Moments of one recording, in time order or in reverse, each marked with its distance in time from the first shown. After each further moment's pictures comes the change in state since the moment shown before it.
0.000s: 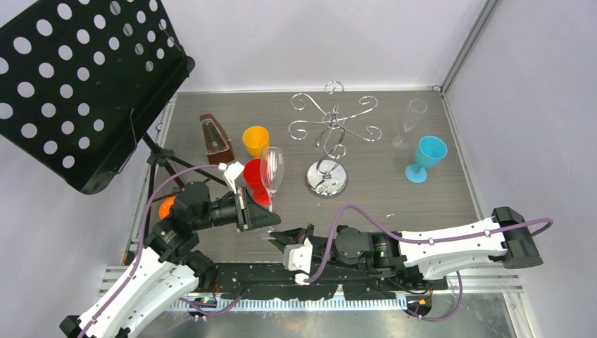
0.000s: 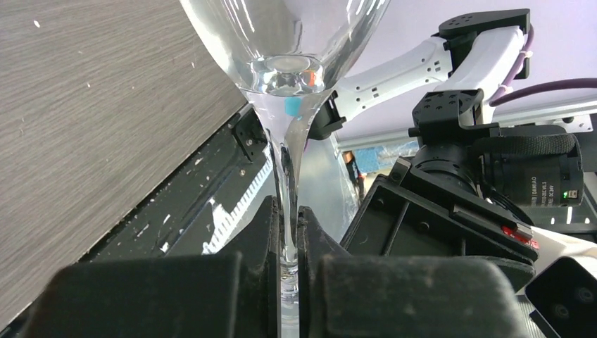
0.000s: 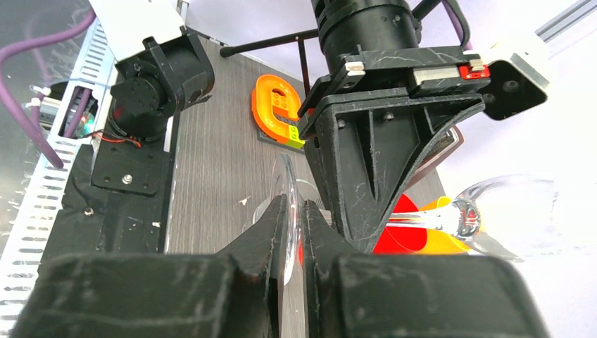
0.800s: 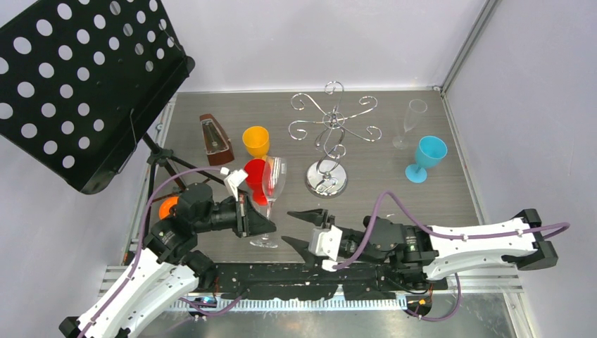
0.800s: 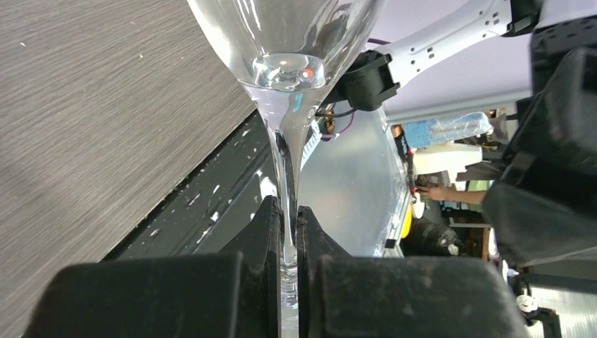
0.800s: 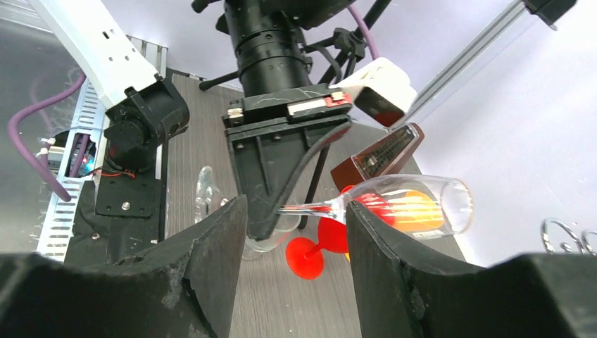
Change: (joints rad) left arm 0.000 -0.009 0.008 -0.142 -0.008 0.161; right arm 0.007 -0.158 0.063 -0.150 0.050 0.061
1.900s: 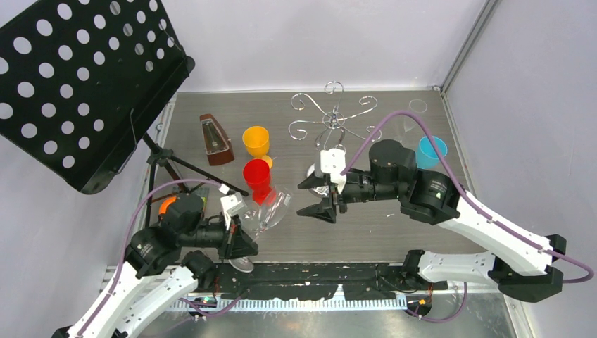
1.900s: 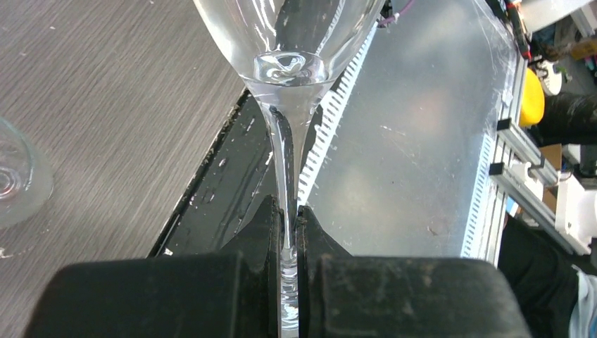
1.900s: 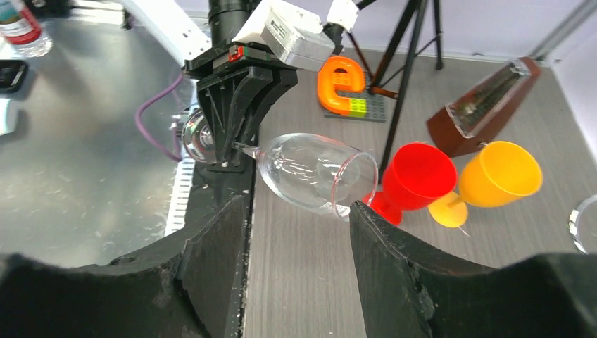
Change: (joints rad) left arm -0.029 -0.079 0.127 -0.436 0.060 0.567; right arm -0.517 0.103 0.533 -0.697 -0.685 0.306
